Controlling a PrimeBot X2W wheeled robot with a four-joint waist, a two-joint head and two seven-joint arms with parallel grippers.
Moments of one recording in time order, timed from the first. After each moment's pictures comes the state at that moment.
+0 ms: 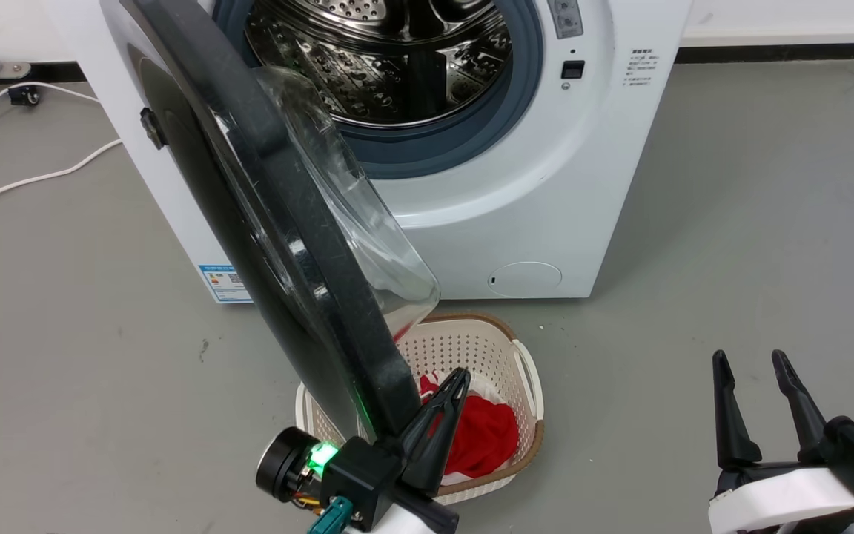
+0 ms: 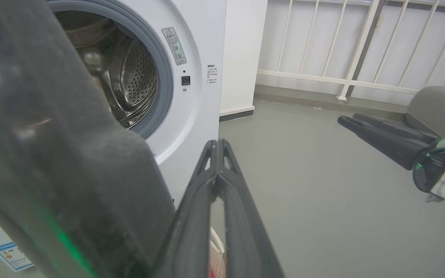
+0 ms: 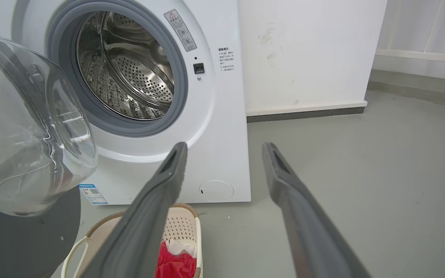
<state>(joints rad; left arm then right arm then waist) -0.05 0.12 -0.52 -0.07 -0.17 0.02 -0.13 0.04 -0.05 -0.05 0.06 0.16 0.13 -0.21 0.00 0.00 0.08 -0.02</state>
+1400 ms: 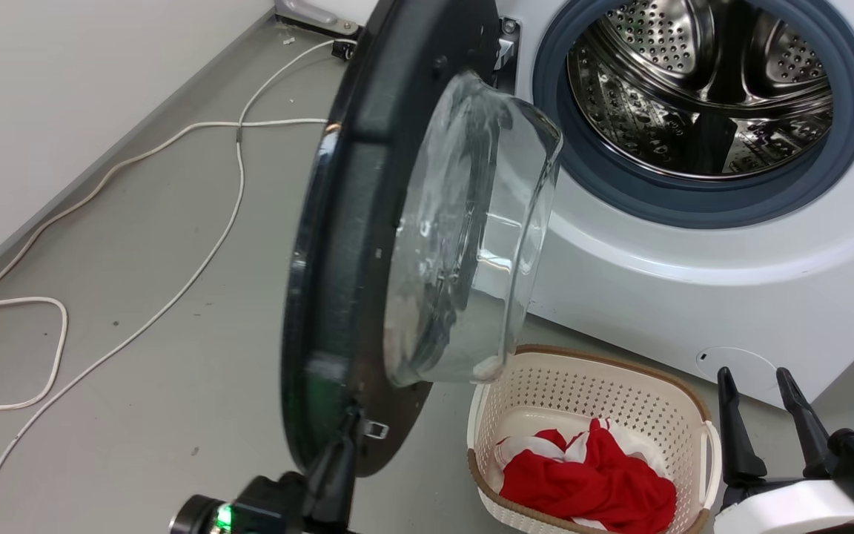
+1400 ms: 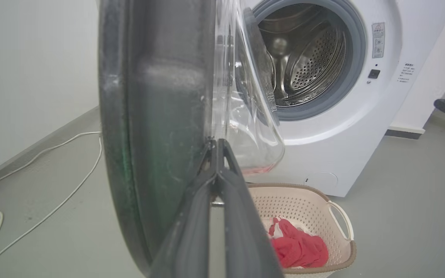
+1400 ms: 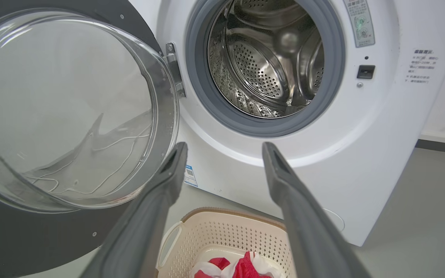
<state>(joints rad) 0.12 0.20 -0.43 -0.15 -0.22 0.14 -0.12 0.08 -0.05 -0.07 0.04 0.16 0.13 -0.18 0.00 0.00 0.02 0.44</state>
